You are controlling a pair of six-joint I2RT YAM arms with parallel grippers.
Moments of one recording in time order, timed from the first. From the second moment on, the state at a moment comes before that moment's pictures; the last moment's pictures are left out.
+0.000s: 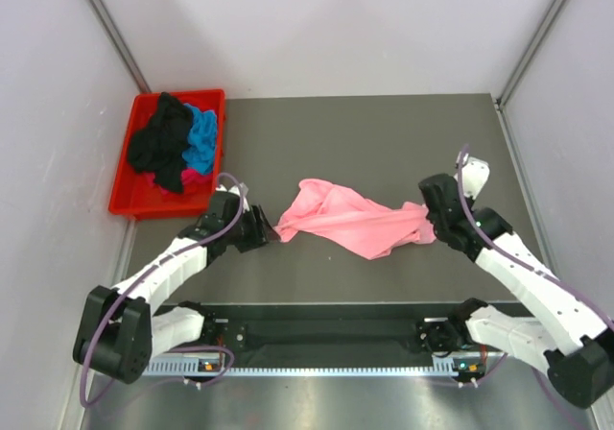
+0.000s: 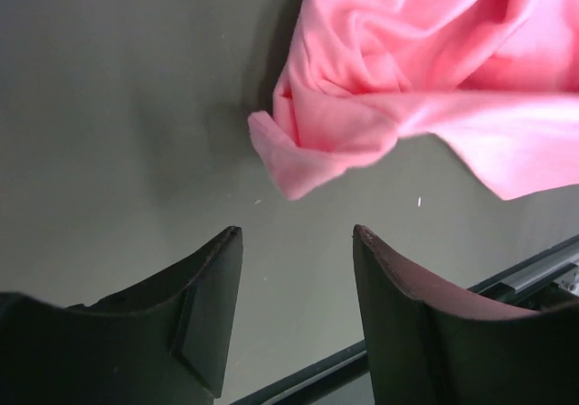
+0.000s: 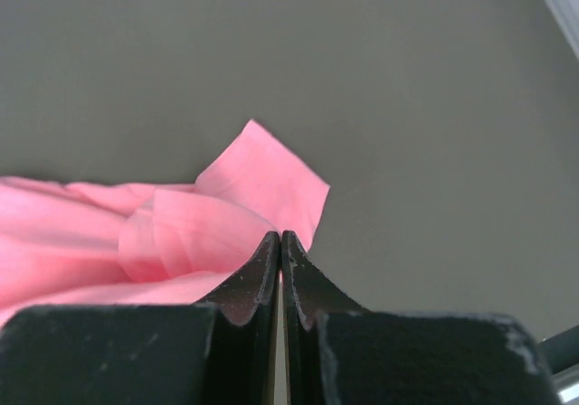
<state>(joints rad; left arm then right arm) -0.33 1.13 0.53 -0.24 0.26 -0.66 0.54 0.99 0.87 -0.75 0.72 0.71</state>
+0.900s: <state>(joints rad) -0.38 1.39 0.60 -0.19 0.27 -0.62 0.51 0.91 0.79 -0.67 0.66 0.65</state>
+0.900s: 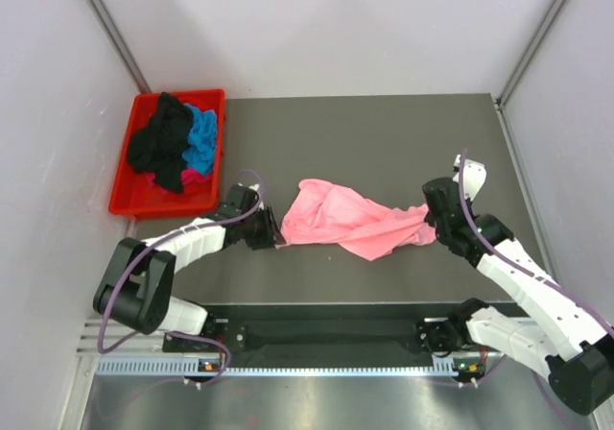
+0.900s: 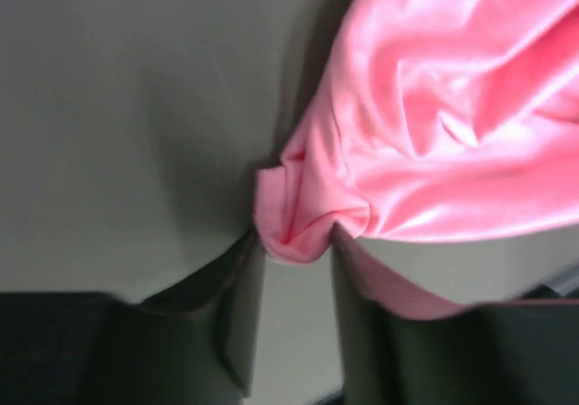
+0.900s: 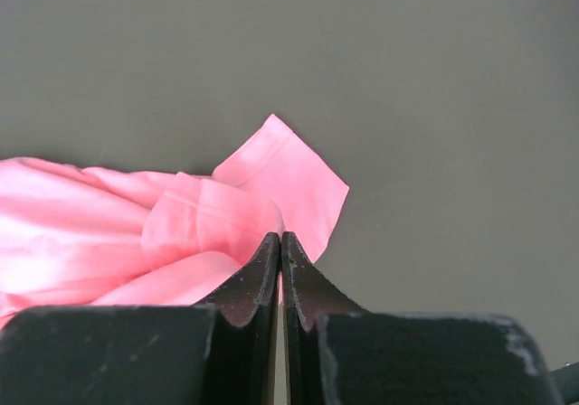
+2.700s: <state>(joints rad) -0.38 1.37 0.94 -0.37 0.14 -0.59 0.49 0.73 0.97 -0.88 0.74 0.55</state>
